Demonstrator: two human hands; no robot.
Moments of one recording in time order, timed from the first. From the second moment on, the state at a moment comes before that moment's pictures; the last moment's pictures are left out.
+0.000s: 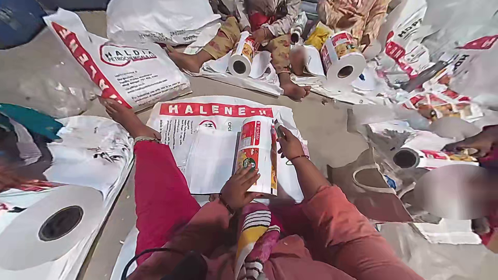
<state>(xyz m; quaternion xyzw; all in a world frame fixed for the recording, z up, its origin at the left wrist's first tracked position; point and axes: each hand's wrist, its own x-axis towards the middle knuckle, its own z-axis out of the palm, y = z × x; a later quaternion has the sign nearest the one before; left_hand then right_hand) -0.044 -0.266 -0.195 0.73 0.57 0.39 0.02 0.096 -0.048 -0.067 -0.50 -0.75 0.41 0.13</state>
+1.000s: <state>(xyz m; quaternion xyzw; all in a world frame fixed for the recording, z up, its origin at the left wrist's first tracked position) -0.057 -0.262 -0.203 0.72 0.57 0.38 0.09 0.046 -0.015 -0.029 -0.51 -0.82 0.26 -0.07</state>
